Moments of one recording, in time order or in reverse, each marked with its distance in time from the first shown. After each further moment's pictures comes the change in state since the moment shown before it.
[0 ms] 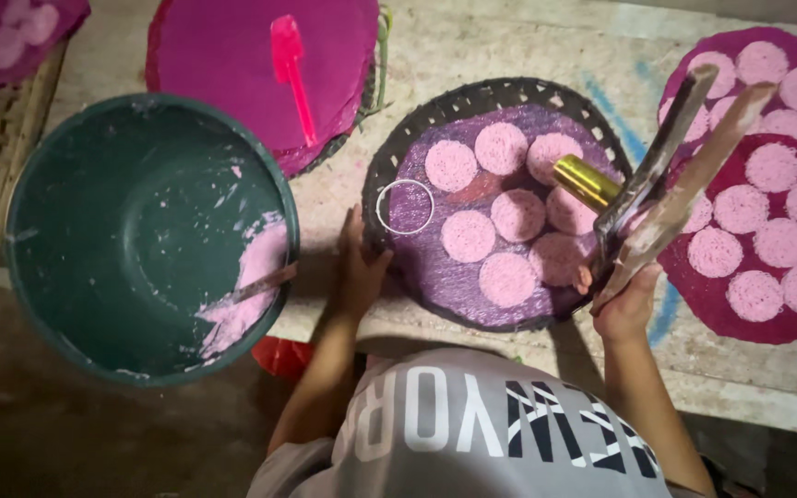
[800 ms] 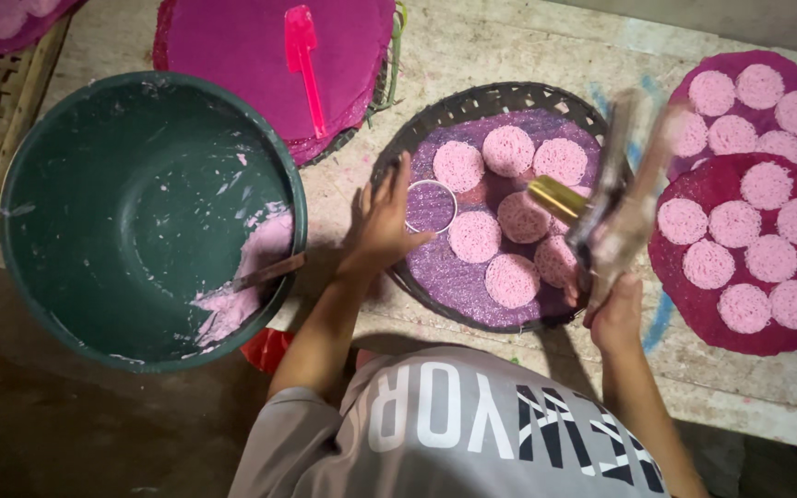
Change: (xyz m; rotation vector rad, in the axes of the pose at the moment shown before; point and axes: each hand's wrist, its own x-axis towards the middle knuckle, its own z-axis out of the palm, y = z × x) left_hand 0.082 0.072 -0.003 0.395 -0.389 -0.115; right_hand -0.004 -0.015 0.010 -0.283 -0.181 0.018
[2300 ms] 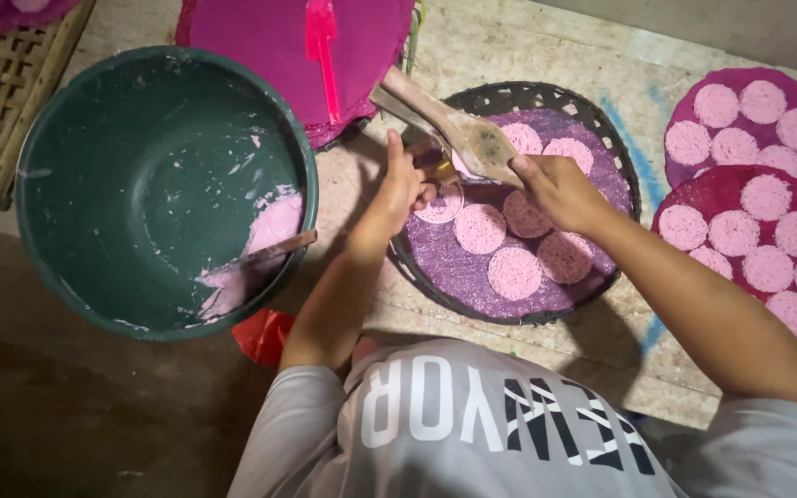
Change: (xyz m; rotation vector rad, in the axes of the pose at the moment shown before) left_hand 0.067 -0.041 0.056 -1.355 -0.050 -0.156; right_hand 0.151 -0.062 0.078 -0.824 -0.524 0.076
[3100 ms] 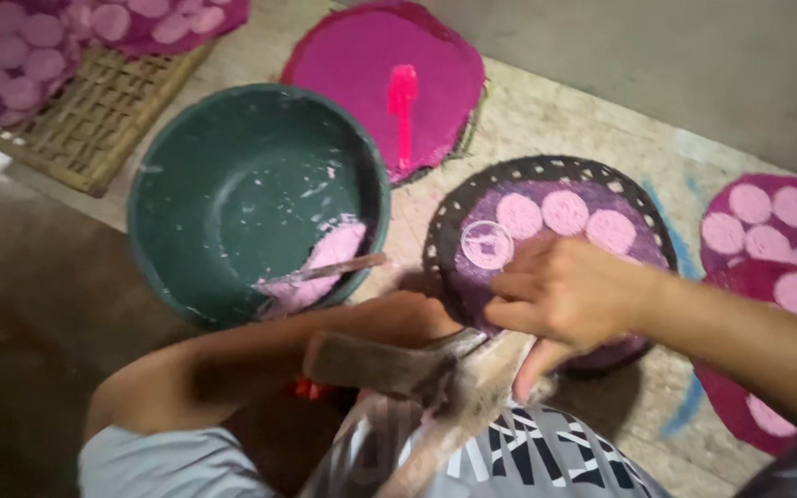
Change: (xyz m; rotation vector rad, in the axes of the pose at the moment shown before) left_hand -0.268 0.216 0.050 1.026 -0.901 0.288; right_hand -0.071 -0.251 -0.034 -0.424 -0.417 -1.298
